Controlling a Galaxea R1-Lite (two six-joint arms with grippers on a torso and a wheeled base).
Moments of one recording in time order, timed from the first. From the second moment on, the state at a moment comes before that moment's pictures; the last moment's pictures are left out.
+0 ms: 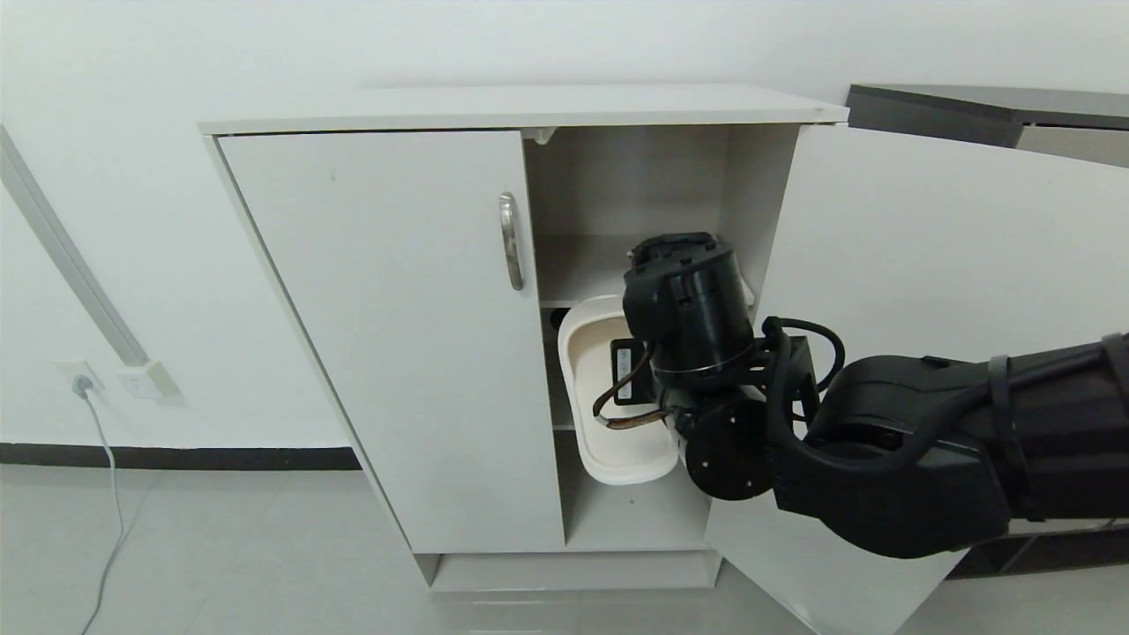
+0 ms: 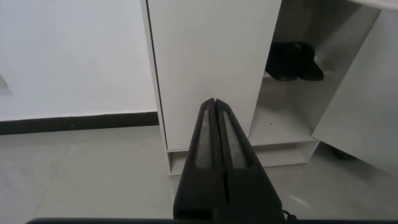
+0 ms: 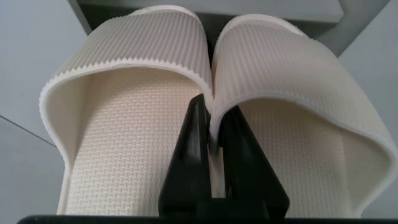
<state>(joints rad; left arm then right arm) 0.00 0.00 0.00 0.00 -0.05 0.00 0.94 1.94 -1.38 -0.25 -0.82 0.27</state>
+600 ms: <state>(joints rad) 0.00 0.00 0.00 0.00 -0.05 0.00 0.93 1.94 -1.38 -0.25 -0.82 0.26</state>
